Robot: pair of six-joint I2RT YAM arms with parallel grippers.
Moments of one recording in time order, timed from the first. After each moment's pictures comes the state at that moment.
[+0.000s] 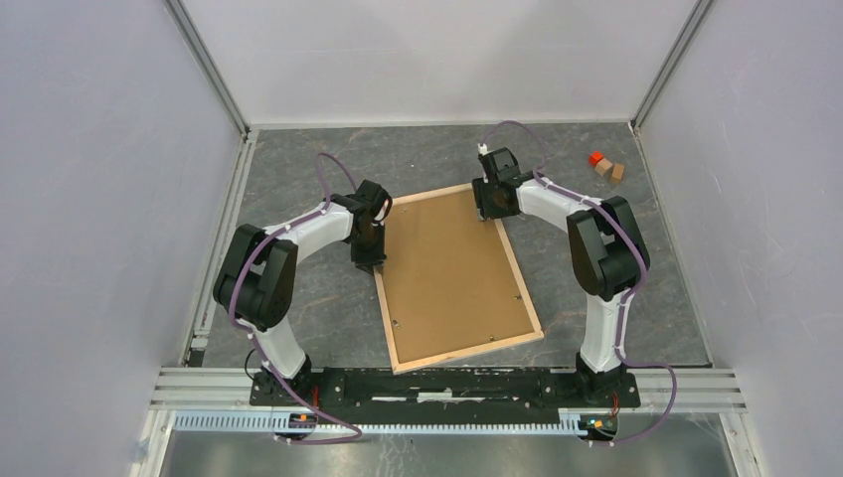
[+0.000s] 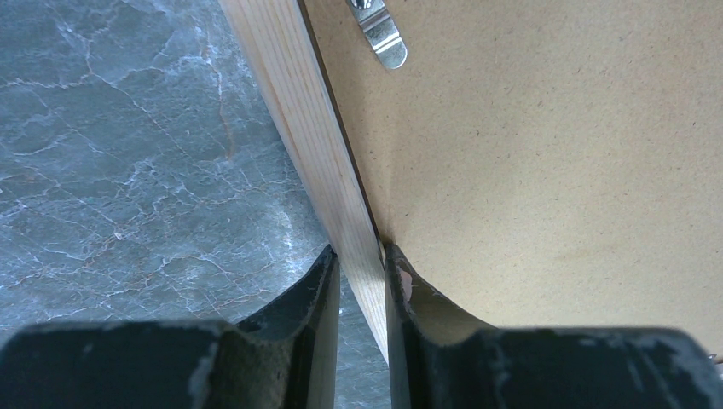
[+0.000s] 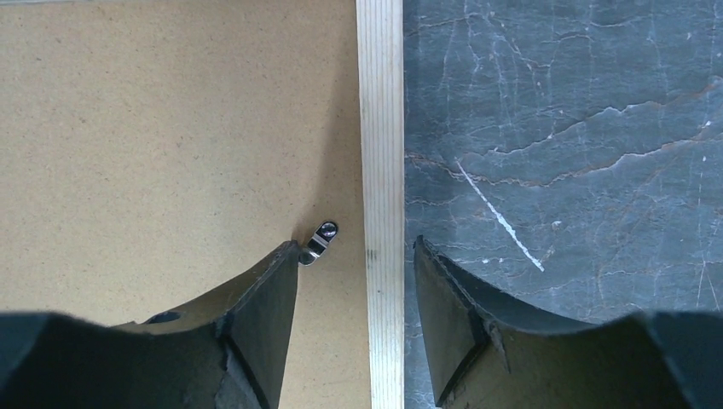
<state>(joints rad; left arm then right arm) -0.44 1.75 1.11 -0.72 0.05 -0.43 0.42 1.99 1.38 -0.39 0.15 0.18</state>
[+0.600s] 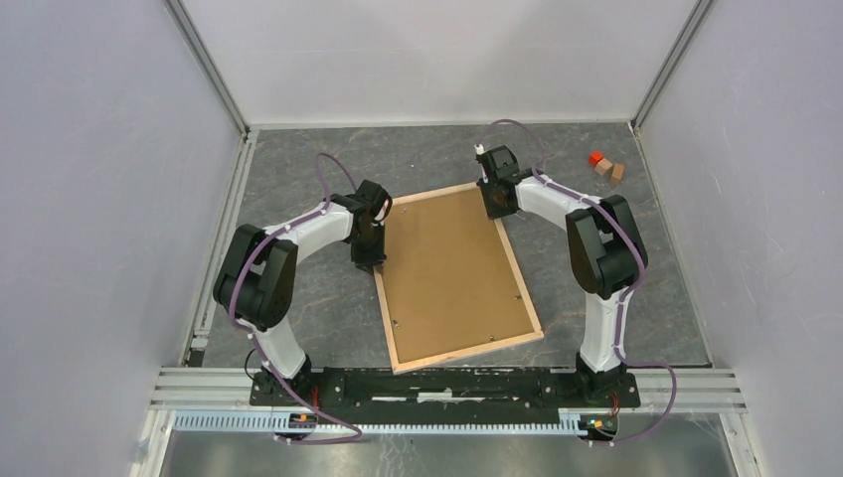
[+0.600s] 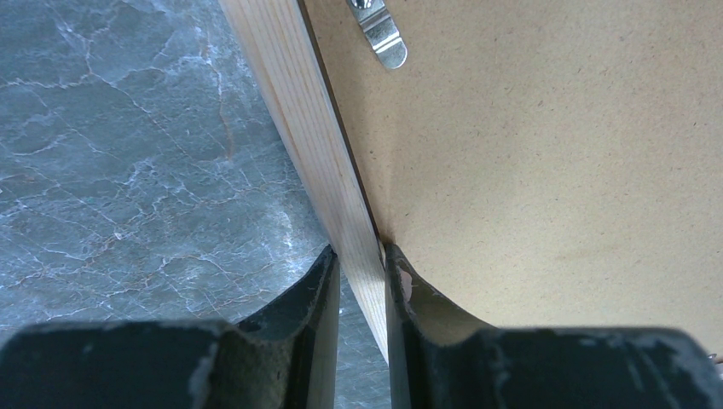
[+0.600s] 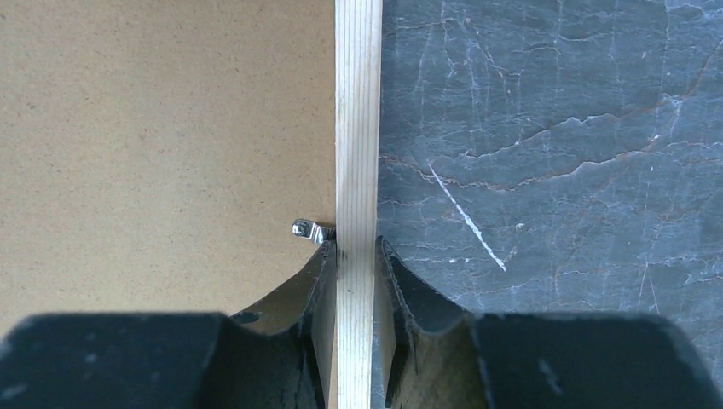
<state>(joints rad) -0.44 1.75 1.11 -0.72 0.05 -0.43 0.42 2.01 1.41 -0.43 0.17 0.10</state>
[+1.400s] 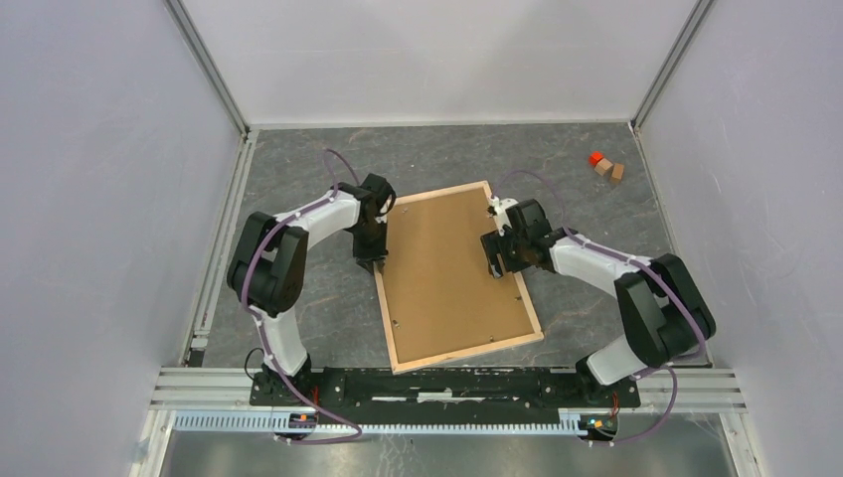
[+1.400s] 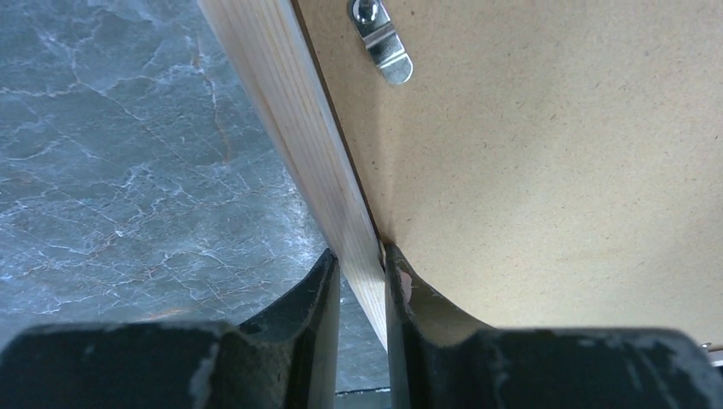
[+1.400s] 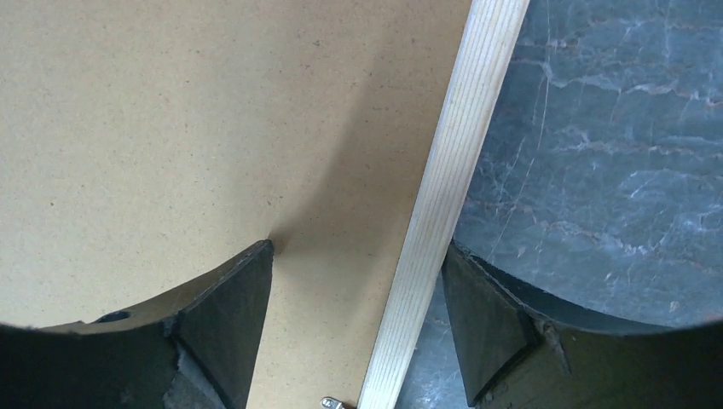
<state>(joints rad) -0.44 1.84 1.21 -0.82 0.06 -0.42 0.44 1.55 0.82 -0.28 -0.07 0.05</state>
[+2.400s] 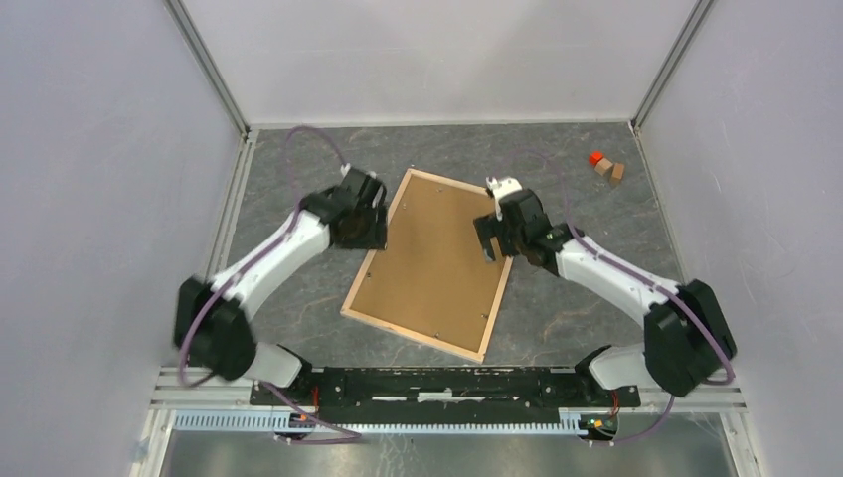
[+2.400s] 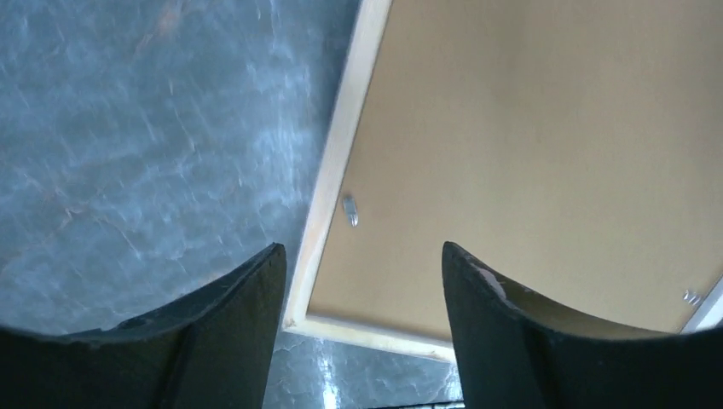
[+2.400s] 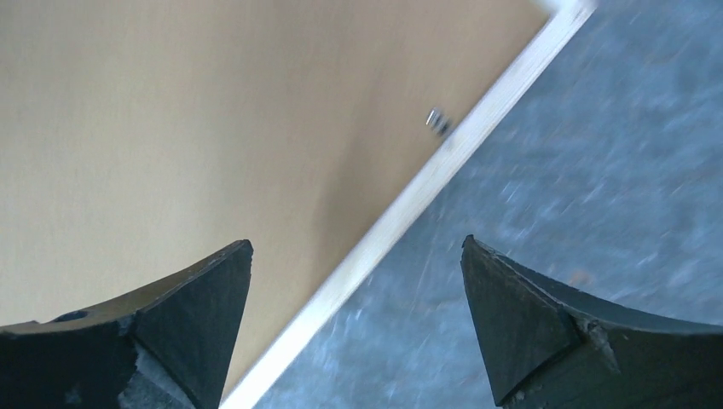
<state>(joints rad) -0.49 1.56 1.27 -0.85 -0.16 -0.38 0.58 1.33 0.80 -0.31 0.21 0.12</state>
